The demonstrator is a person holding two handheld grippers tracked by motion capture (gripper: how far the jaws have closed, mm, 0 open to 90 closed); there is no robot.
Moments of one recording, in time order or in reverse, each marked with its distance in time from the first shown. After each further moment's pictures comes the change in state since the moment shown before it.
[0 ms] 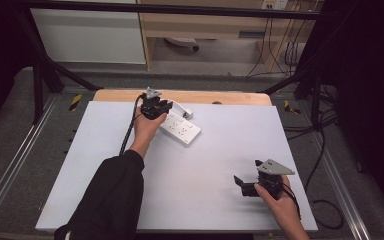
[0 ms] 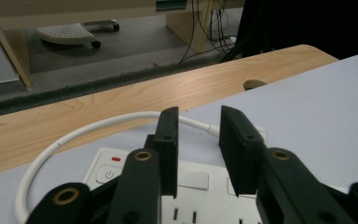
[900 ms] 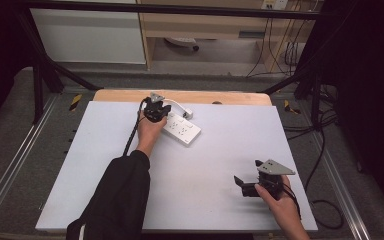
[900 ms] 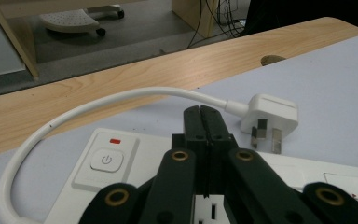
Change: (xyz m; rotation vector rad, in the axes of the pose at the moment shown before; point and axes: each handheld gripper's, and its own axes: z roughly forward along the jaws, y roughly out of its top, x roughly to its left) left arm 0.003 -0.018 0.024 0.040 0.020 0.038; right arm 0.000 0.000 -0.001 -0.003 0.005 0.000
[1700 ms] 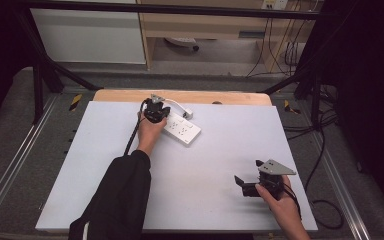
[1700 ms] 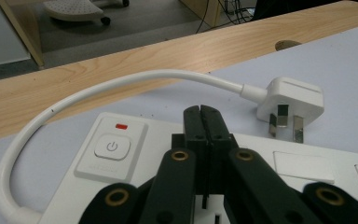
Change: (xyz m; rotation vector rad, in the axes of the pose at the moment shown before) left arm 0.003 -0.008 0.009 0.054 0.036 -0.013; right arm -0.001 0.000 -0.001 -0.006 -0.003 0.006
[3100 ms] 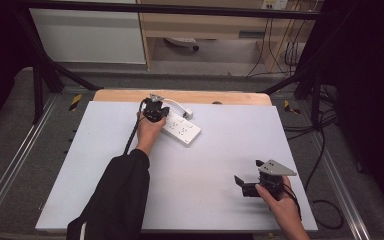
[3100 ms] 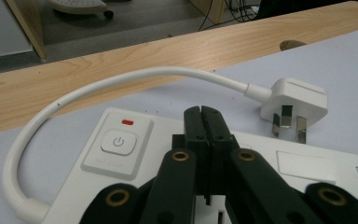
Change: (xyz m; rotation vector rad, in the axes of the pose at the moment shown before) left arm 0.003 0.002 -0.002 0.022 0.006 -0.021; right arm 0.002 0.001 -0.002 -0.011 0.000 0.003
